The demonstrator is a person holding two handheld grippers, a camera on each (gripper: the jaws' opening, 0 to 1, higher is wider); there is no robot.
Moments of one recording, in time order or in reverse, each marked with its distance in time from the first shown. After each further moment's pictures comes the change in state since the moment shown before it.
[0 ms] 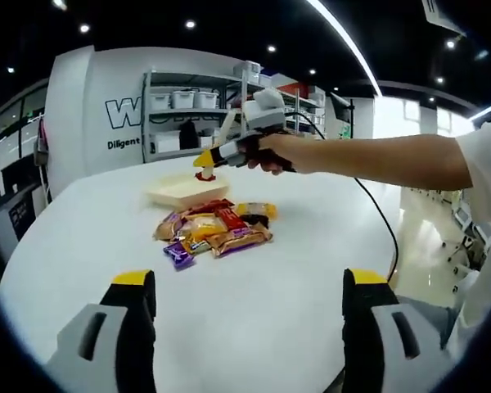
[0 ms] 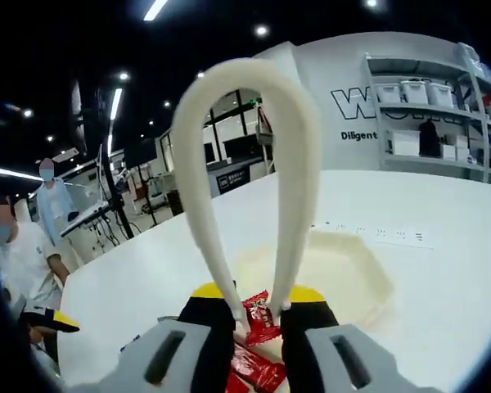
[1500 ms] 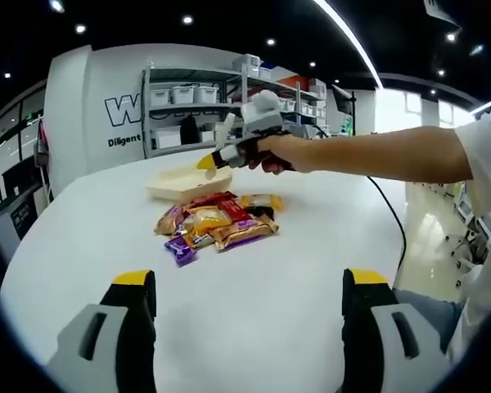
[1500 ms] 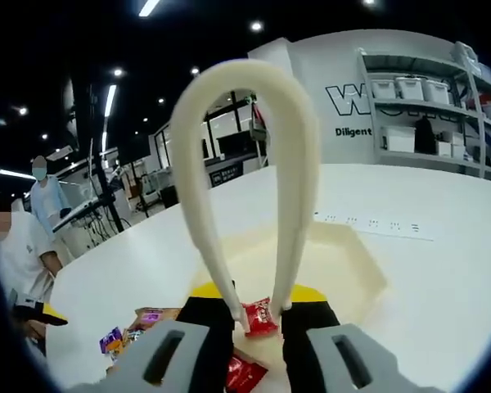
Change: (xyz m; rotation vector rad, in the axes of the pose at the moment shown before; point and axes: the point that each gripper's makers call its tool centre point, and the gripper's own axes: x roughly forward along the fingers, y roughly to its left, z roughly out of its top) left arm 0.009 0.002 -0.009 0.011 0.031 0.015; right arm 0.000 -0.025 -0.013 0.001 0.006 -0.028
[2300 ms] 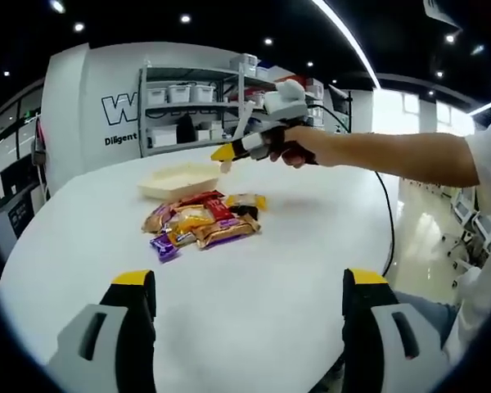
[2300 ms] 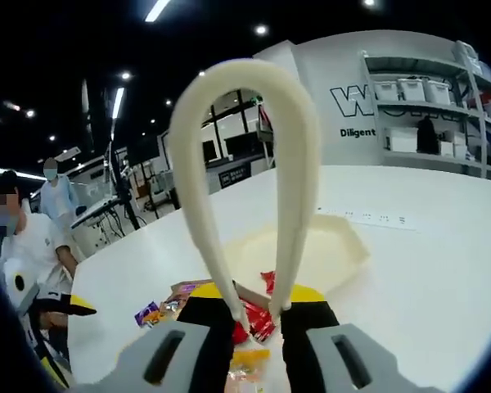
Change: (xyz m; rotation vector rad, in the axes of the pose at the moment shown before) left arm -0.006 -0.022 0.001 0.004 0.008 -0.016; right arm -0.065 0.024 -0.011 -0.009 0.007 0.037
